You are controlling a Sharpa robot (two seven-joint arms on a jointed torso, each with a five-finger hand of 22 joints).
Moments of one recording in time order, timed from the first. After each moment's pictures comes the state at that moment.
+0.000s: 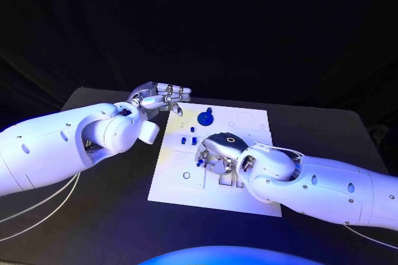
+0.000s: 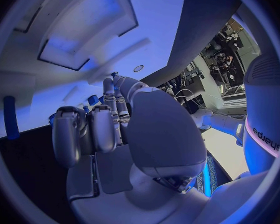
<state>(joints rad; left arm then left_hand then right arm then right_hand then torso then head) 1.21 -0.89 0.04 1.59 -0.12 -0.29 0.17 1.41 -0.15 0.42 0.03 0.06 1.06 0.18 0.07 0.07 1.13 0.10 0.24 0.15 1.18 0.02 0.91 0.52 0.17 1.06 0.11 0.82 0.60 1.10 -0.64 -0.12 1.63 -1.68 -0.34 -0.21 1.46 -0.13 0.45 0.09 0.24 1.14 0.13 0.15 0.13 1.21 0.06 0.18 0.19 1.46 -0.01 1.36 1.24 0.05 1.47 0.09 1.43 1.31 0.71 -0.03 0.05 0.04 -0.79</state>
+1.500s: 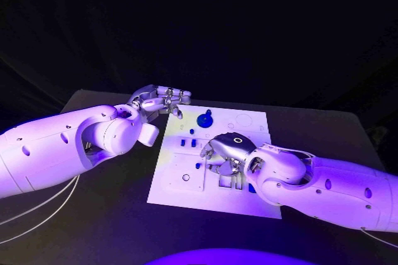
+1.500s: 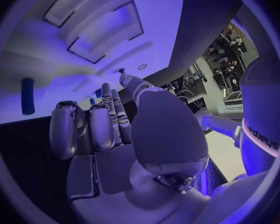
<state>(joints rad) 1.21 -0.89 0.04 1.59 -0.13 -0.28 0.15 1.40 -0.15 0.41 0.03 0.06 1.06 0.18 0.07 0.07 1.12 0.11 0.24 0.15 1.18 0.02 0.91 0.52 0.17 1.06 0.11 0.81 0.59 1.12 -0.71 -0.12 1.70 -1.72 -0.33 -0.24 1.36 -0.18 0.40 0.10 0.24 1.02 0.17 0.07 0.11 1.09 0.11 0.11 0.15 1.47 0.01 1.32 1.18 0.05 1.44 0.12 1.33 1.31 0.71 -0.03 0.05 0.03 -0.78</state>
